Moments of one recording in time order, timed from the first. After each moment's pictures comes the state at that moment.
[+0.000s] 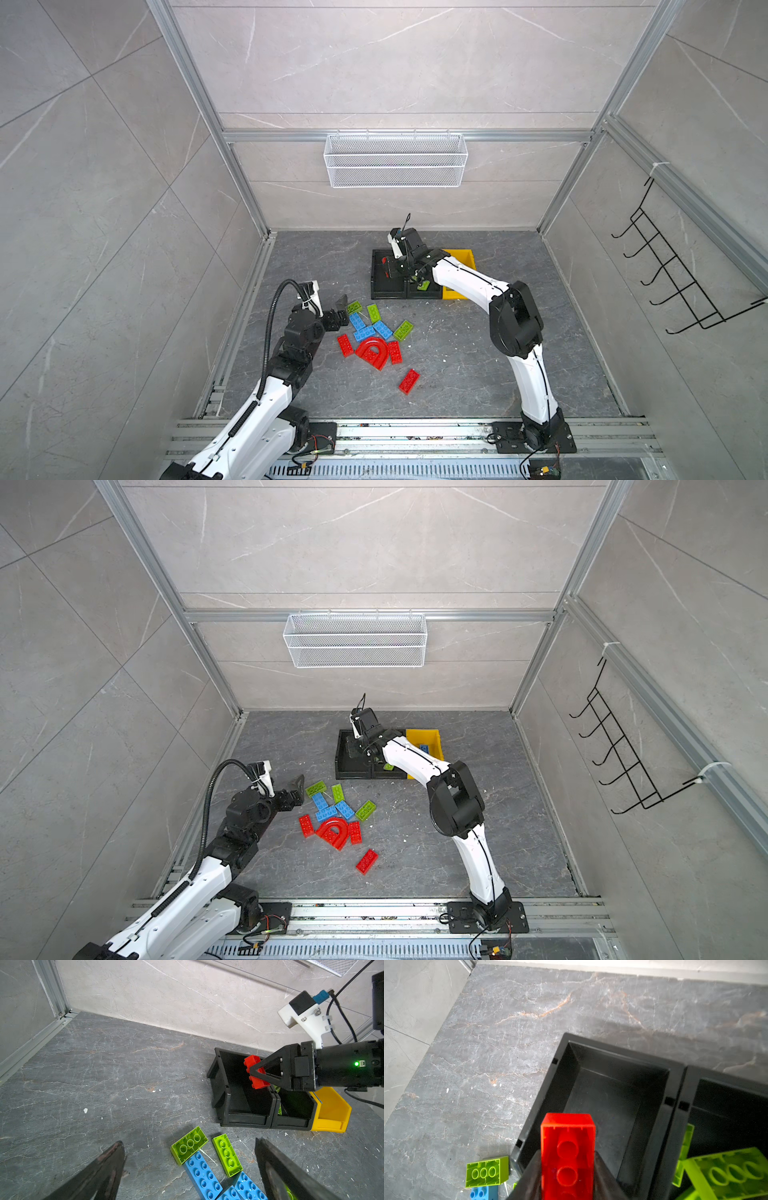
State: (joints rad) left arm -0.33 0.80 0.37 0.13 -0.12 -0.30; right arm 0.64 2.21 1.90 -0.45 -0.06 0.31
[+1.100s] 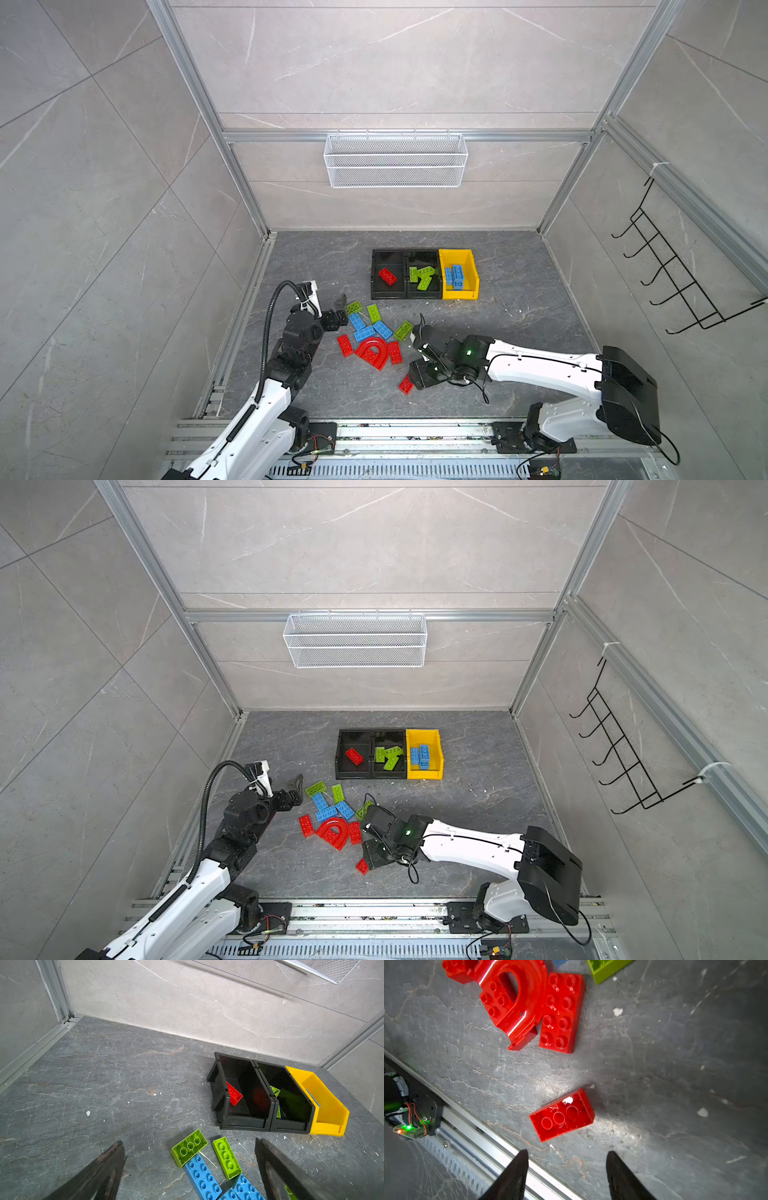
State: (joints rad) left arm -0.33 0.77 0.37 0.13 -0.13 -0.30; right arm 1.10 1.42 0.87 -0.57 -0.07 0.73
